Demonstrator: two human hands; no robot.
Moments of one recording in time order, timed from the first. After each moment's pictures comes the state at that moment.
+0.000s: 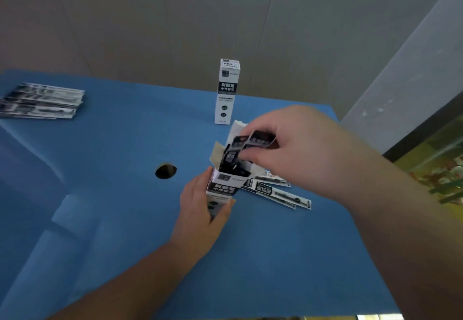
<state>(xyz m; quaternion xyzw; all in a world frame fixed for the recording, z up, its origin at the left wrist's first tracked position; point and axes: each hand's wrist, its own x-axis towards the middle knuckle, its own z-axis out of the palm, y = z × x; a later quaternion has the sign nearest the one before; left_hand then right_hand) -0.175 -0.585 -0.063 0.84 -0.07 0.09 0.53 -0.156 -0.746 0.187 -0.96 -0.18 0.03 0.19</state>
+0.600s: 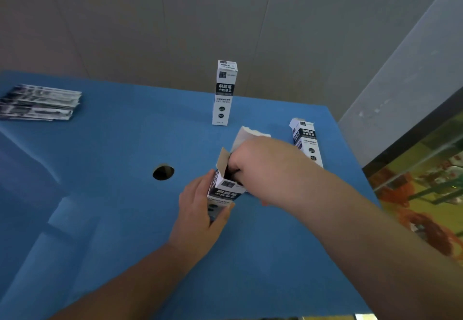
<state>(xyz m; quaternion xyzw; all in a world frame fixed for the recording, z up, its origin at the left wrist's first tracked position) -0.178 -0.589 -0.058 0.85 -0.08 0.10 0.51 -0.151 -0.720 0.154 -0.97 -0.19 0.12 -0.03</state>
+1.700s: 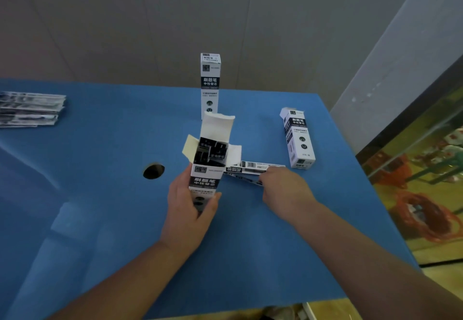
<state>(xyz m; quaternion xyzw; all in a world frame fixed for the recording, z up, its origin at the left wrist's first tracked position) -0.172 -0.585 -0.061 0.80 -0.06 0.11 0.59 -0.136 -0.809 0.005 -0.99 -0.06 0.11 -0.05</state>
